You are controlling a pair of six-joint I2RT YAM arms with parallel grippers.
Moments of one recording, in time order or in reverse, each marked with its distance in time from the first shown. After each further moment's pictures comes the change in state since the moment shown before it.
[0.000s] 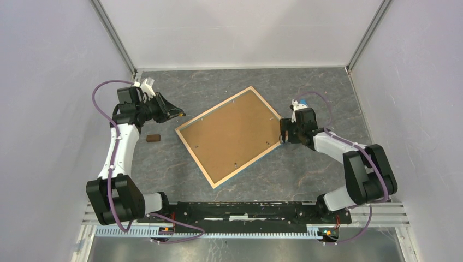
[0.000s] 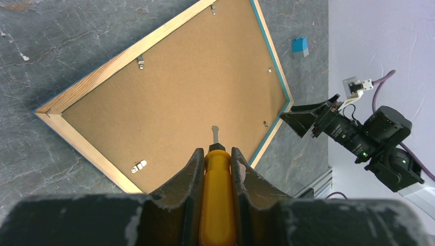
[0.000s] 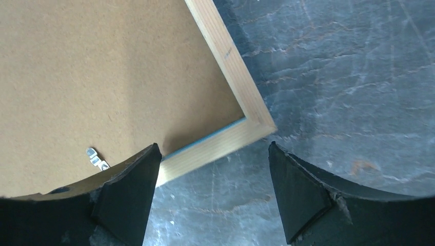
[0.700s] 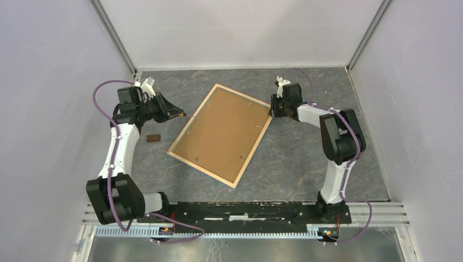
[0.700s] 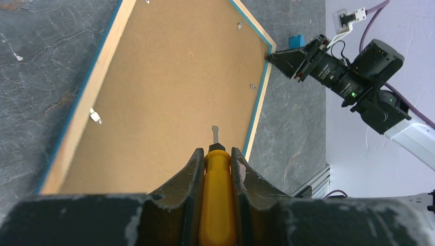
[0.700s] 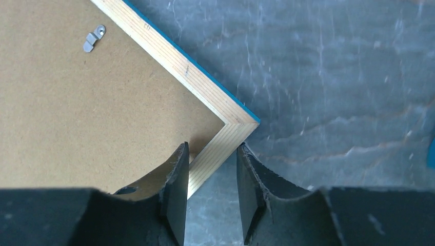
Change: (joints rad) left arm 0.000 0.005 0.000 0.003 0.019 0.000; right arm -0.007 0.475 0.467 0.101 -0.145 -0.019
